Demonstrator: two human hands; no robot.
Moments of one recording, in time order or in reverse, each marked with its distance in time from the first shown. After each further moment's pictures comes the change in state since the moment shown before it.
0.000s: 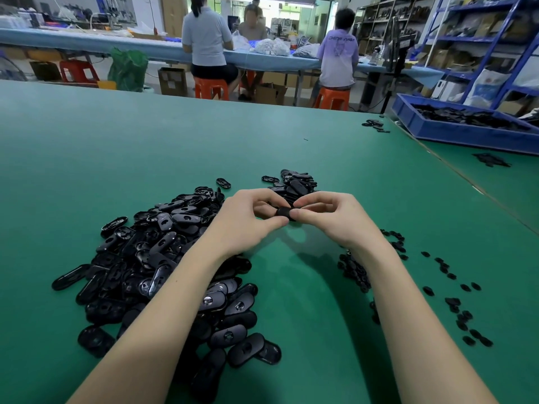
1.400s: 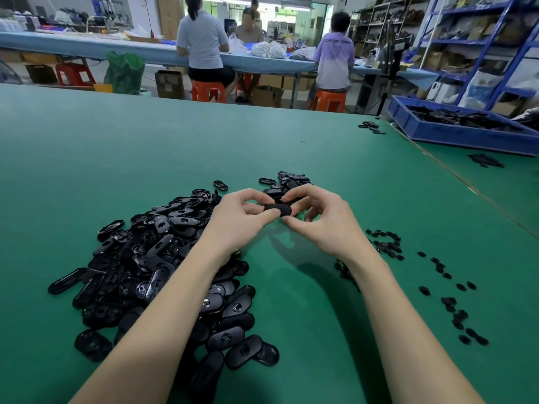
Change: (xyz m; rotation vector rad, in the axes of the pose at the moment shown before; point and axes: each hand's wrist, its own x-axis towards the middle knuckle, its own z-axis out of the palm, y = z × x) left_hand 0.008 -0.009 0.007 -0.211 0.147 -0.194; right_hand -0.003 0.003 0.012 -0.112 0.053 -0.293
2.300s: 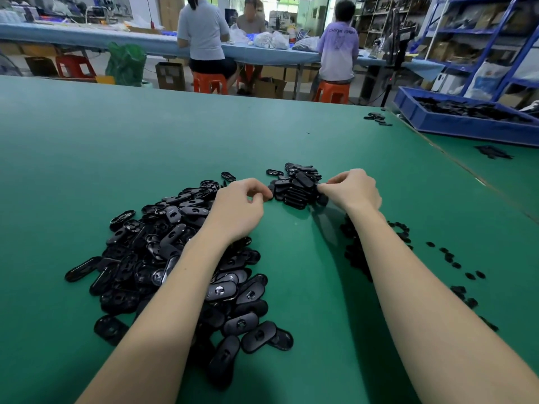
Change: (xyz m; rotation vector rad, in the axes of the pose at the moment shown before) left_hand 0.006 -0.005 -0.016 0.332 0.050 0.121; right_hand 0.062 0.027 -0.009 -0.392 0.281 0.552
